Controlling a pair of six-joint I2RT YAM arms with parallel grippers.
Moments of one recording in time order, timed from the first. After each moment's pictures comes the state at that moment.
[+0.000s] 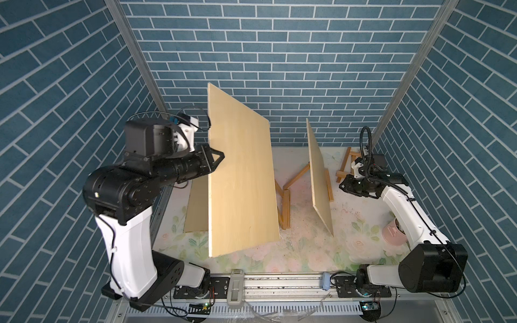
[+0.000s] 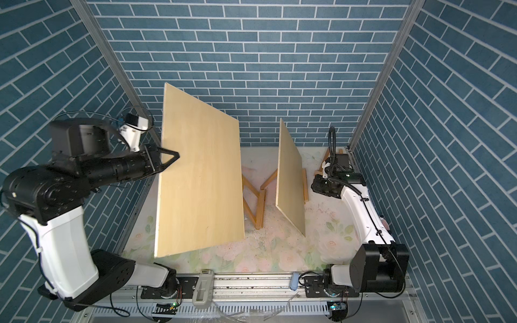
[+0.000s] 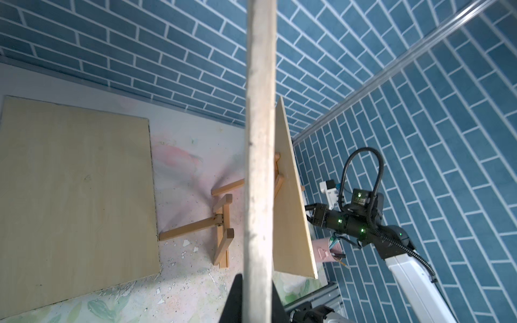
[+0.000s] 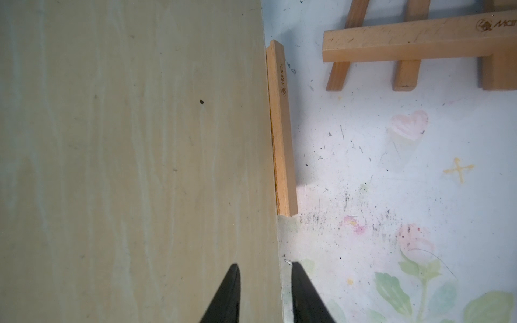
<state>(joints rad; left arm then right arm) -0.26 1.40 2.51 -1.59 0.30 -0.58 0.07 1.35 1.20 -0.87 -0.27 0.28</state>
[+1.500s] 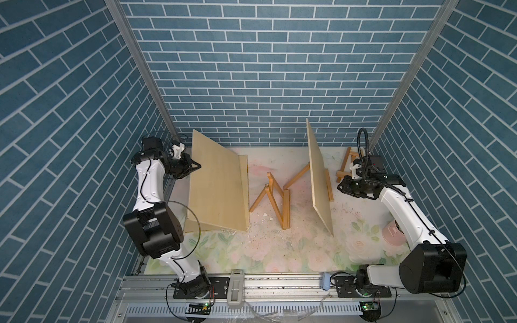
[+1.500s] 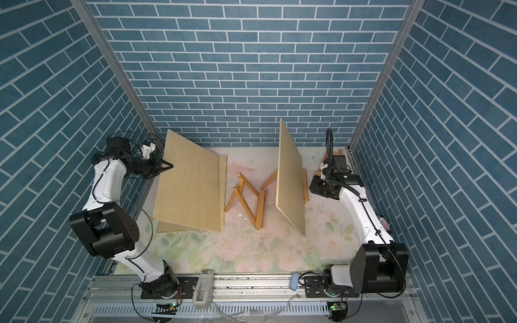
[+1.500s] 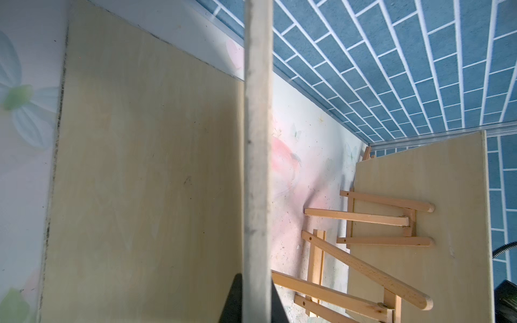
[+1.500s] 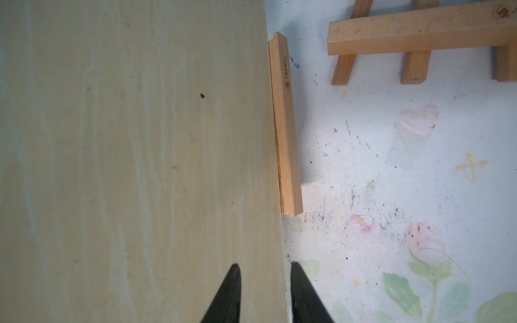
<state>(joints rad) 0.39 1.75 1.67 -1.03 0.78 -0.09 0.10 1.35 1.18 -0.84 -0.25 0.32</state>
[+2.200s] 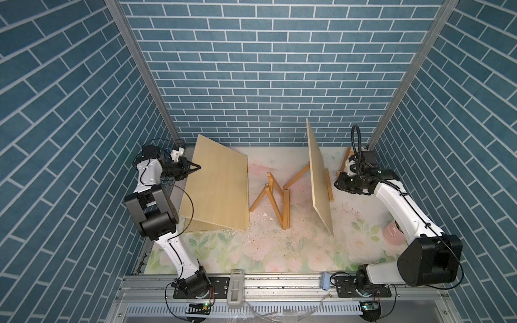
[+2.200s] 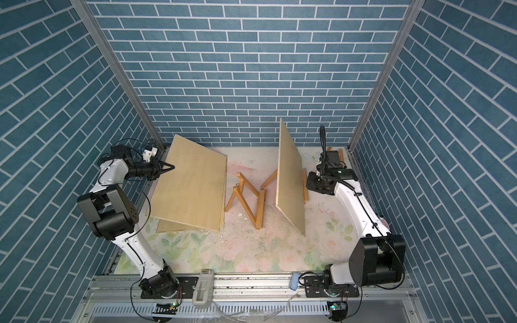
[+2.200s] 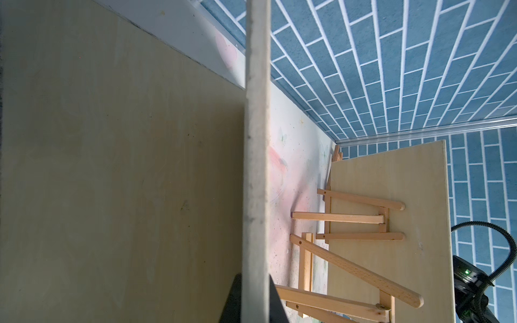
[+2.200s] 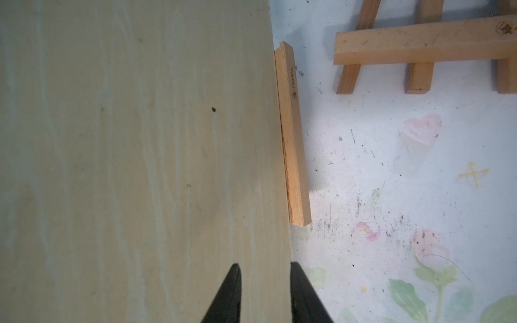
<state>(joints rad) 0.47 1.98 1.68 -0.96 0.99 -0.01 0.17 1.41 1.25 -0.85 -0.18 0.36</state>
